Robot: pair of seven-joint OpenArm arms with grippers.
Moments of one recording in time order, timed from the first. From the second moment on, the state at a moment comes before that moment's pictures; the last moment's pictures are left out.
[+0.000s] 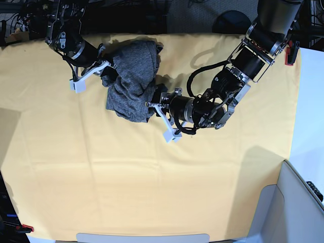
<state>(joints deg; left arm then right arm) -25.7 -14.4 41.4 71.5 -69.0 8.6 59.2 -18.0 3.2 15.0 99.2 48.6 13.0 -57.2</state>
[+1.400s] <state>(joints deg) -26.2 -18.0 26.2 85.8 -68.9 8.9 63.6 -12.1 7.7 20.2 107.5 48.6 3.9 -58.5</state>
